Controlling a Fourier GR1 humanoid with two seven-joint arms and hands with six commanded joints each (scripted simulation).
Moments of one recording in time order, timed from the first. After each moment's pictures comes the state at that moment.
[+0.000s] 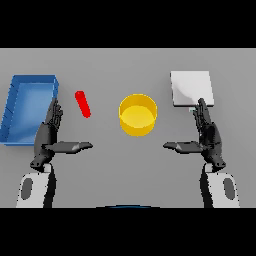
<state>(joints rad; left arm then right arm) 0.00 0.00 0.00 -1.57 0.00 0.00 0.00 0.00 0.00 0.00 -1.57 0.00 0.00 0.00</state>
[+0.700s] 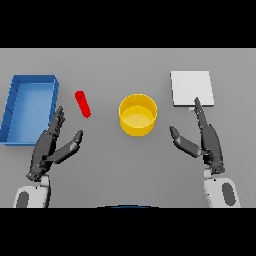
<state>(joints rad) 0.13 0.07 -0.13 -1.77 -0.14 -0.03 0.05 0.05 -0.08 0.11 -1.67 0.25 -0.05 -0.08</state>
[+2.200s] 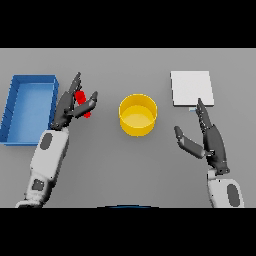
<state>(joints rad) -0.51 0.05 0.07 -0.92 -0.13 0.01 -0.15 0.06 -0.08 0.09 -1.69 0.17 0.00 -0.08</state>
